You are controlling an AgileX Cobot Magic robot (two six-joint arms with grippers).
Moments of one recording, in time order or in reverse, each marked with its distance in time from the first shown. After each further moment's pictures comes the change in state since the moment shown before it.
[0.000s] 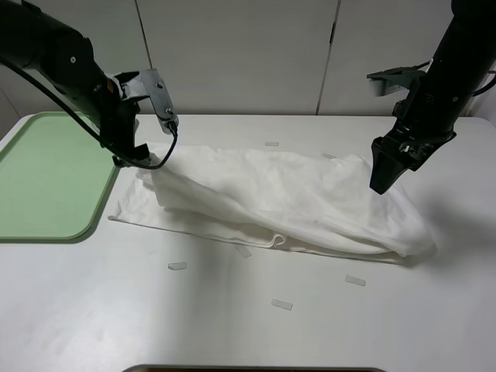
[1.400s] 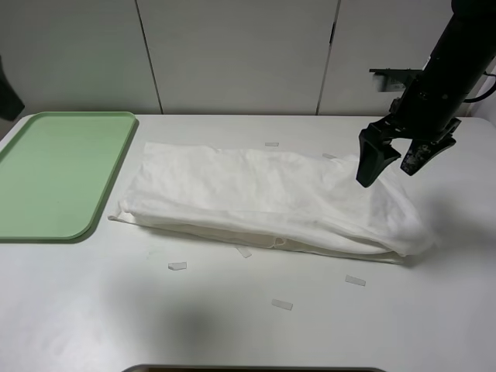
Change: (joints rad) left arm -0.008 -0.683 -0.031 -0.073 0.727 -0.555; right arm 0.000 0.000 0.000 0.061 -0.013 0.195
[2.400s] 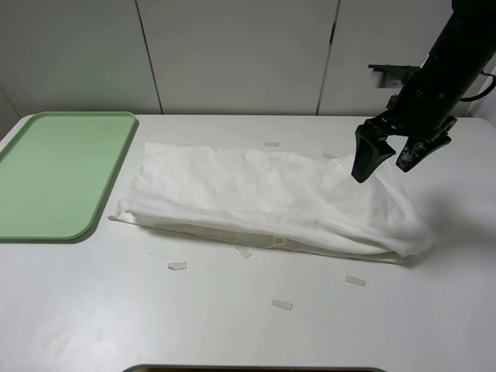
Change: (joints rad) left arm 0.000 -1.032 0.679 -0.076 -0.016 -0.159; right arm 0.000 -0.001 0.000 0.021 -0.035 0.000
